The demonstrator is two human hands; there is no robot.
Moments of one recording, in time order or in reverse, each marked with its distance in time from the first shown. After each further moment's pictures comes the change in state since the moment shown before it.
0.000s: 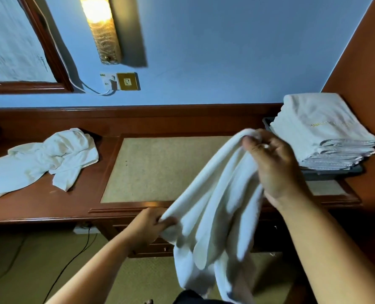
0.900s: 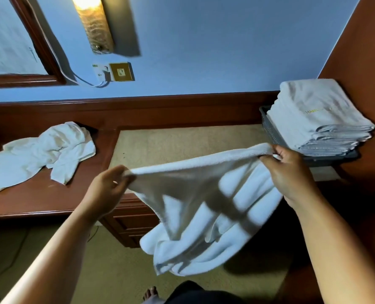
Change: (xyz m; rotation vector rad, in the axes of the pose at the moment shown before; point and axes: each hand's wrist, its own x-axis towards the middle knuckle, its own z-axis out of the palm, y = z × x) left_hand -0.008 -0.003 -0.079 0.129 0.452 0.098; right_hand -0.015 0.051 -0.071 -0.617 0.111 0.246
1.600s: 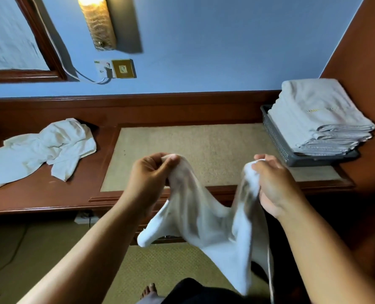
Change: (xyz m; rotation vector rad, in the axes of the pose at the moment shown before) left_hand -0.014 0.114 0.034 -0.867 -0.039 -0.257; right_hand -0.022 -0.005 0.039 0.522 0.035 0.324
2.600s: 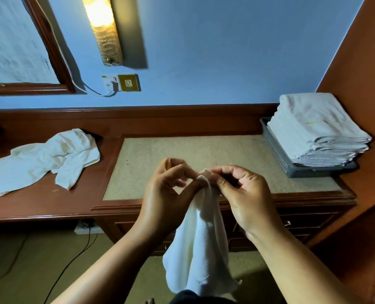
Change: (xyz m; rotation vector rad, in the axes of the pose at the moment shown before) left_hand -0.039 0.012 0.021 0.402 -0.015 0.525; right_hand -0.082 -0.029 0.037 -0.081 -0.335 -0.343
